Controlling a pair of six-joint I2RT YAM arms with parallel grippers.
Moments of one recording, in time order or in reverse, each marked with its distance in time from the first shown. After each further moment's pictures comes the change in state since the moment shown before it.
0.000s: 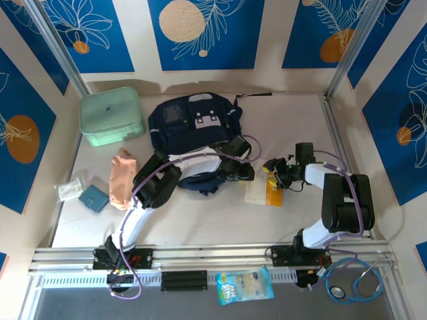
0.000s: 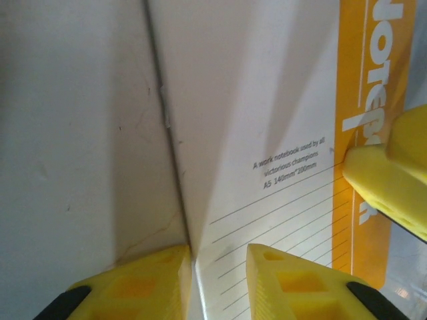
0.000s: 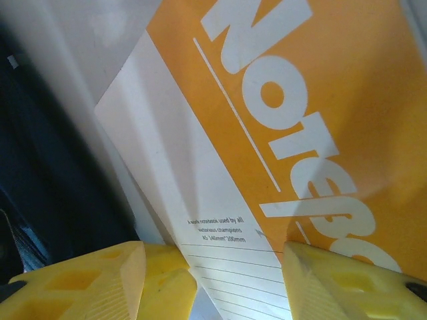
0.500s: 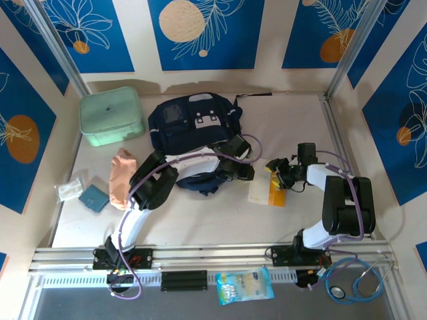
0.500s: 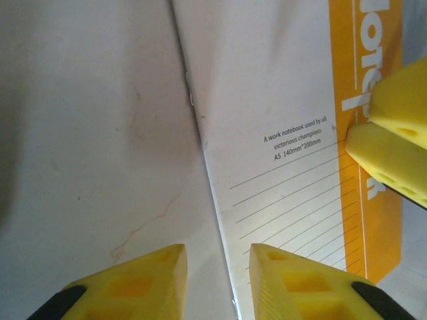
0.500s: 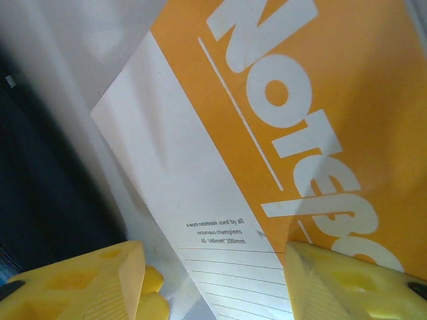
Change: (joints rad) left arm -0.006 -0.042 -0.029 0.004 -0.040 0.083; right arm -0.025 -0.029 -0.005 -0.024 0.049 -0.013
